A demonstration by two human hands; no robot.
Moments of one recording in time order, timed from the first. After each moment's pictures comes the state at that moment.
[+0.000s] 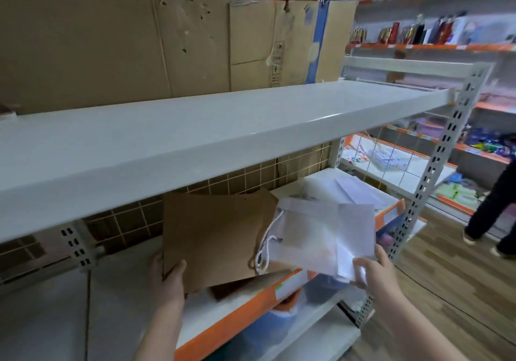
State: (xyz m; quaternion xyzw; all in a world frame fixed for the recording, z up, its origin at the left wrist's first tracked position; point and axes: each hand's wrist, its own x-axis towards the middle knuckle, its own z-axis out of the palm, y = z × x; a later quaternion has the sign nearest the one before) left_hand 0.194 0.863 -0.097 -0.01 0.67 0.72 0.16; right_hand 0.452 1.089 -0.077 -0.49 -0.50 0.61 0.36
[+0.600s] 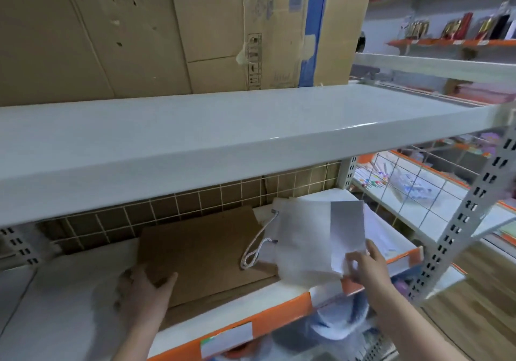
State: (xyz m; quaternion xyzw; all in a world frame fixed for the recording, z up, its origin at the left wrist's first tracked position) left_hand 0.219 0.983 -0.125 -0.05 0.95 0.32 0.02; right_hand 0.423 1.315 -0.106 -0.49 -0.55 0.62 0.27
